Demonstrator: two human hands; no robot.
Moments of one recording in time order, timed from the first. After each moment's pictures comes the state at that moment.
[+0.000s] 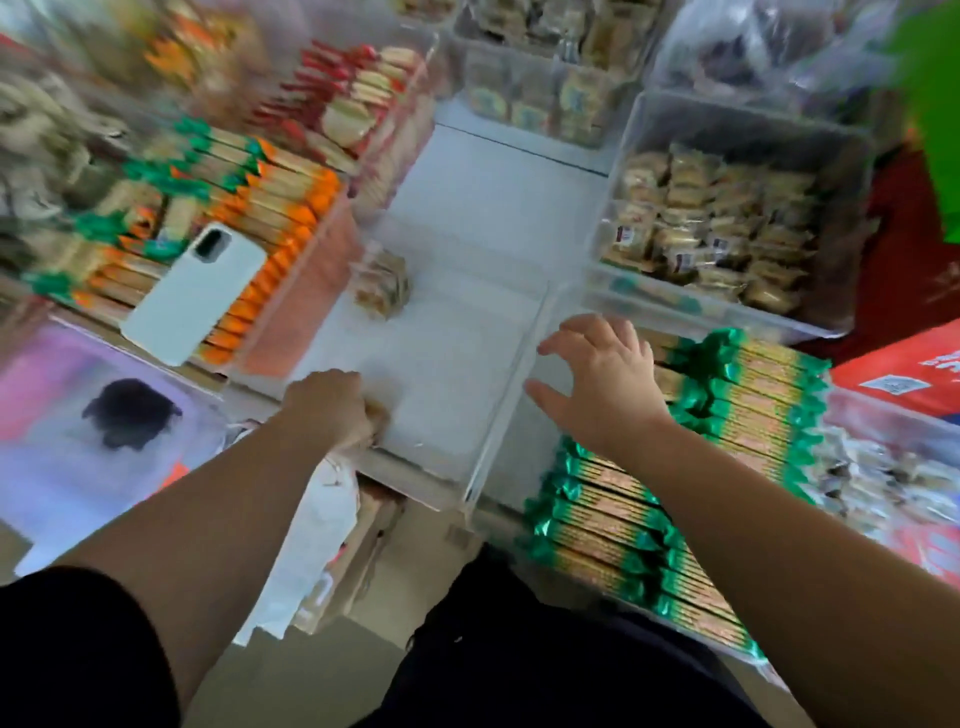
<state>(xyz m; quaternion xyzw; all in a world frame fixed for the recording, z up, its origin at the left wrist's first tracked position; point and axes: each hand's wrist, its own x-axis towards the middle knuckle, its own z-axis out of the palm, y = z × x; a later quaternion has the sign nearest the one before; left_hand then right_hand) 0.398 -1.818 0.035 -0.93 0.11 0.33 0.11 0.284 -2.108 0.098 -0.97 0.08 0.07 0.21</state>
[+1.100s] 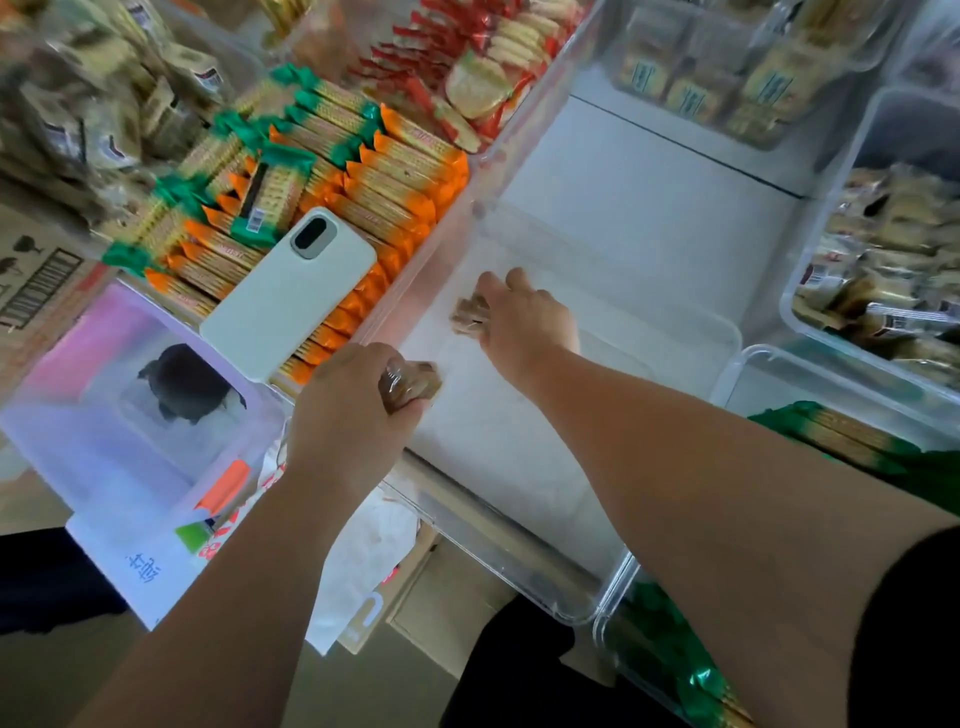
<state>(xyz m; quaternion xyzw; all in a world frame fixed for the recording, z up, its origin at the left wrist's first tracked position) 0.418 -1.759 0.069 -0.97 0.01 0.08 -0.23 0.494 -1.948 -0.004 -0.98 0.01 0.13 0.15</state>
